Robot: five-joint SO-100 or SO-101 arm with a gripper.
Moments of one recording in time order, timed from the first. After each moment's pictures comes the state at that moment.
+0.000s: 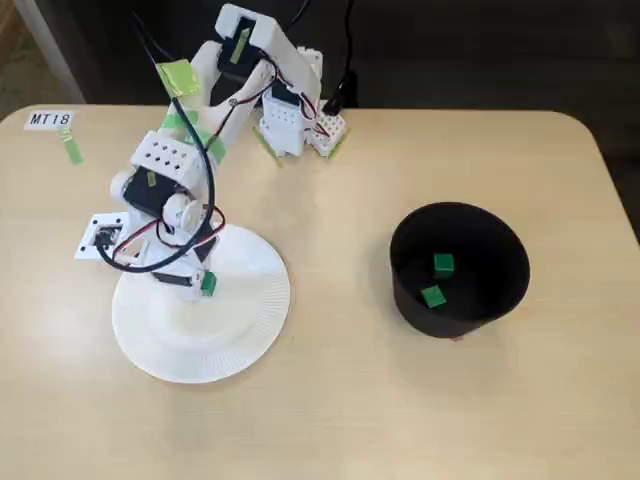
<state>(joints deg) 28.6 50.7 63.3 79.2 -16.8</state>
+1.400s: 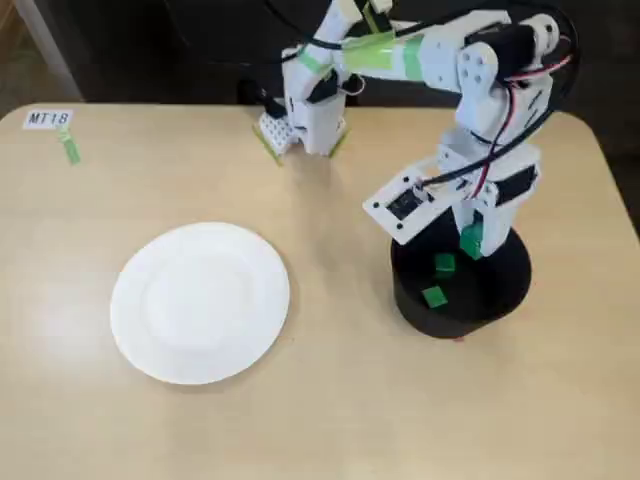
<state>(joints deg) -33.0 51.9 32.5 96.7 4.5</state>
